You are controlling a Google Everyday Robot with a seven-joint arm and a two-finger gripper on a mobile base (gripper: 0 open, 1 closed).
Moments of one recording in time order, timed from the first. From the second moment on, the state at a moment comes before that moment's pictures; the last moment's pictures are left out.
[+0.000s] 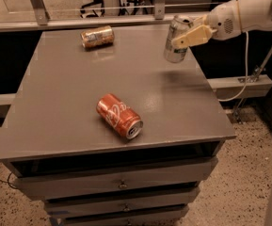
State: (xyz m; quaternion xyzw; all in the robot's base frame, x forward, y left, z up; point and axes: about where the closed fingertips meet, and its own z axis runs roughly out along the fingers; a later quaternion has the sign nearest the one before) arm 0.680 -0.147 0.943 -0.47 0.71 0.31 0.42
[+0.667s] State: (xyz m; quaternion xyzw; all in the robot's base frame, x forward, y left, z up) arm 0.576 -0.089 0.905 -0.53 0.65 0.40 0.36
